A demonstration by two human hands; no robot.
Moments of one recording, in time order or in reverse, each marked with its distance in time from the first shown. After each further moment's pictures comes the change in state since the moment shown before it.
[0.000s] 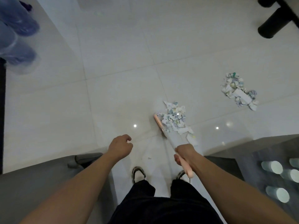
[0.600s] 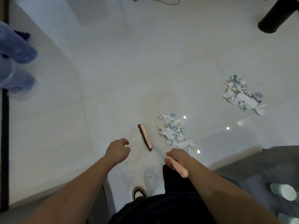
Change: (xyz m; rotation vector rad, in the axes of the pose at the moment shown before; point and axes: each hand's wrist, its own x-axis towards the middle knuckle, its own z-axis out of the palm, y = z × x) left_hand 0.091 0.121 -0.032 0.123 0.034 -0.014; right_hand 0.059 -0.116 -0.045 0.172 -0.286 0.143
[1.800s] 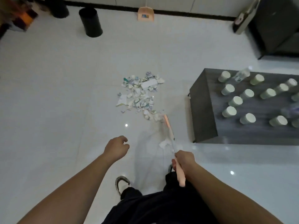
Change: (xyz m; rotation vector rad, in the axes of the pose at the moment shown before) left_hand 0.269 0.394 -0.098 0.661 -0.440 0.890; right_hand -0.026 -0.179 -0.021 1.351 0.564 -0.055
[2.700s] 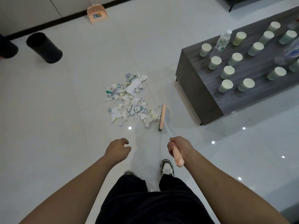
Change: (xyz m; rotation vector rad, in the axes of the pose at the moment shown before) left_hand 0.122 0.056 -0.078 0.364 -0.151 0.170; right_hand 0.023 -0.083 0.076 0.656 -0.218 0.179
